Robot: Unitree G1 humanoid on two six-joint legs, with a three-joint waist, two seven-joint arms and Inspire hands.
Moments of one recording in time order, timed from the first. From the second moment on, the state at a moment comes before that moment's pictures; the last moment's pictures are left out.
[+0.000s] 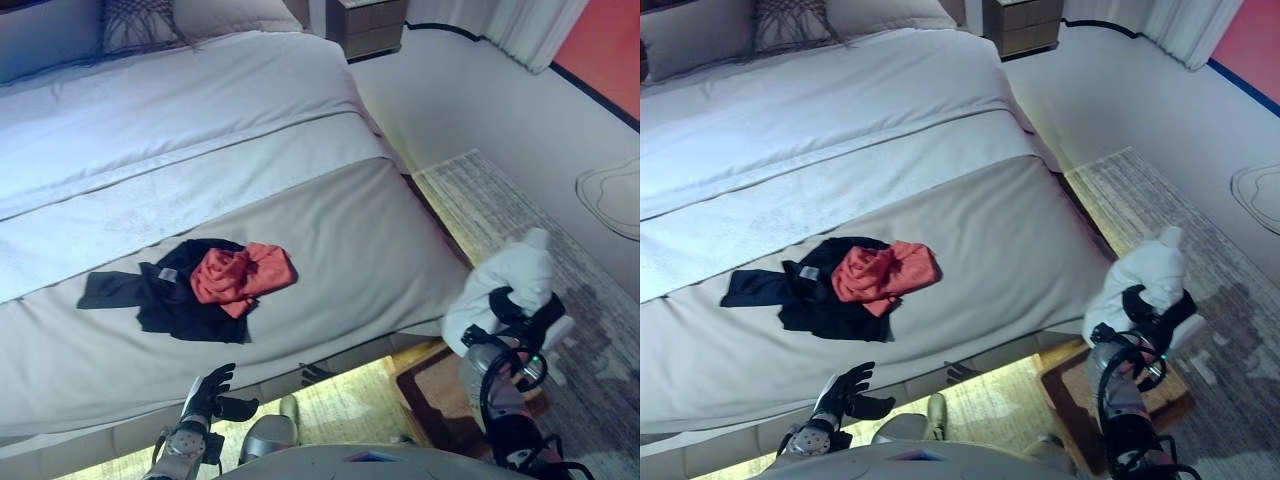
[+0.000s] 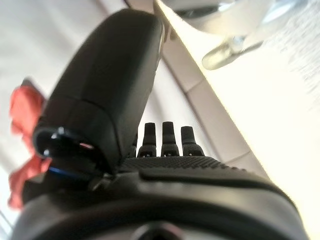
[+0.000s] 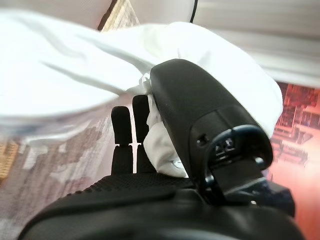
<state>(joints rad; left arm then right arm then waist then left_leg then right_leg) 0.07 0.26 -0.28 1.07 -0.13 -0.24 0.13 -0.08 -0.28 0.04 0.57 0.30 -0.23 -0.97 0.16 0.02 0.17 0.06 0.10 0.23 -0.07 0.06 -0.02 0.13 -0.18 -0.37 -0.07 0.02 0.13</state>
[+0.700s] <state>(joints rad) 0.08 0.33 -0.38 1.04 -0.06 -0.33 0.04 -0.13 -0.34 -0.05 1.16 0.59 -0.18 -0.84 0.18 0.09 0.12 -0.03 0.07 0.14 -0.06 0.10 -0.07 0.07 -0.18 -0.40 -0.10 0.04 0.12</state>
